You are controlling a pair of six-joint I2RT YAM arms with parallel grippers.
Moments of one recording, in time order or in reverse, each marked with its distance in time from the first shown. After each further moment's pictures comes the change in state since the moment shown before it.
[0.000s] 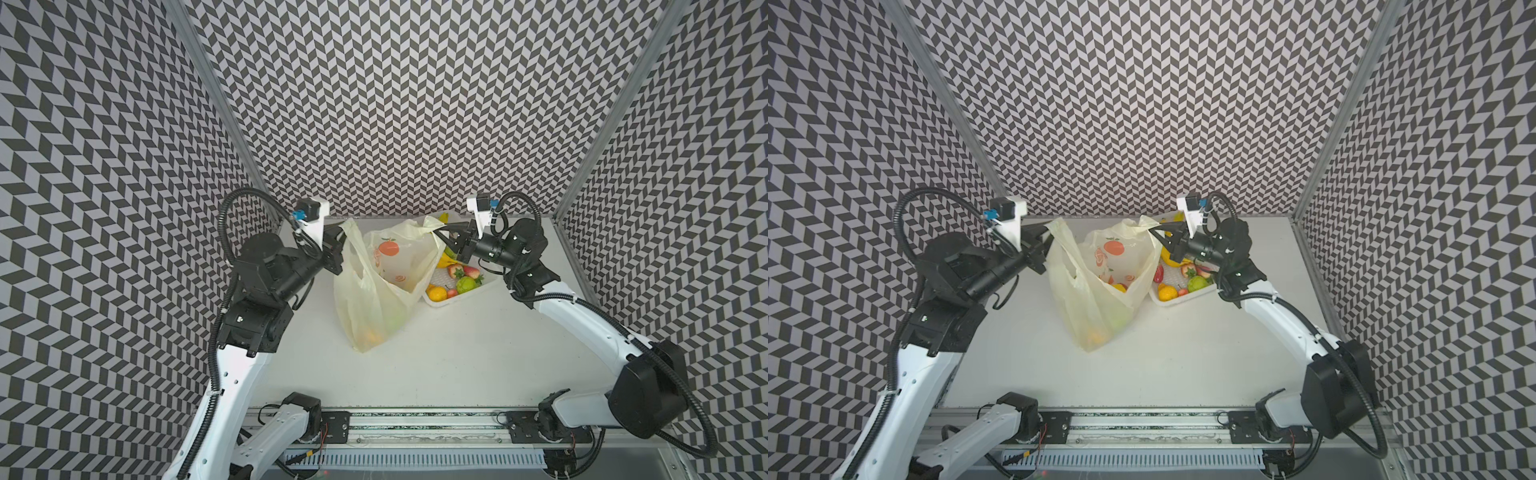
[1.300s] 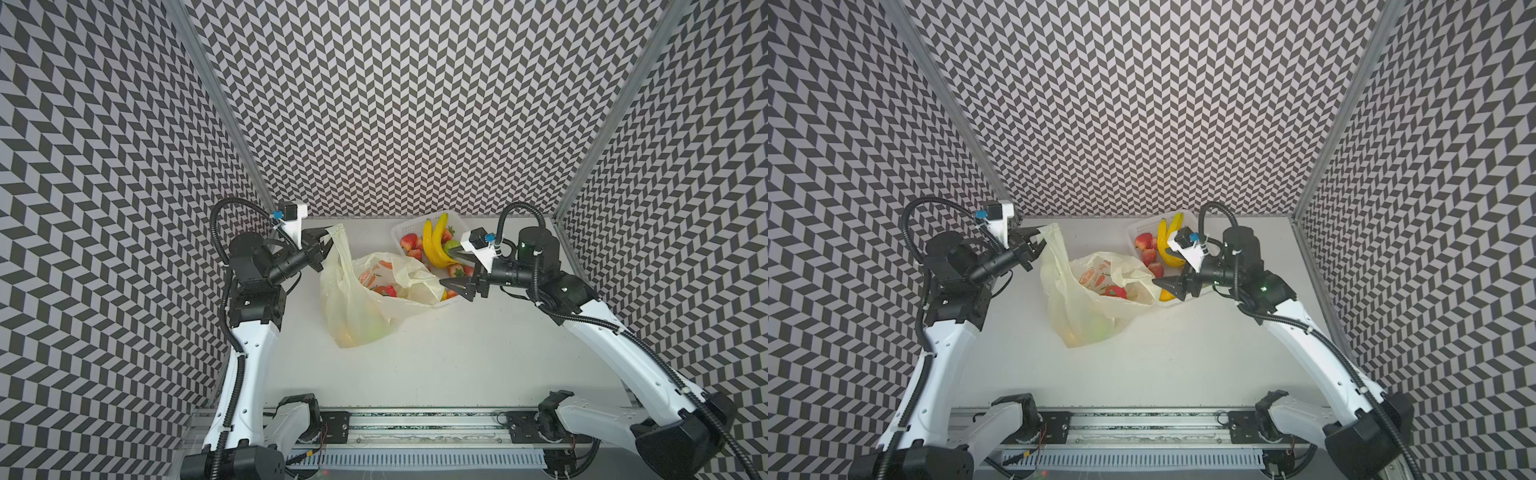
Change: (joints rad) left arm 0.280 0.081 -0.257 0.354 0.504 -0.229; right arm 0.041 -0.231 0.053 -0.823 0.056 -0.797
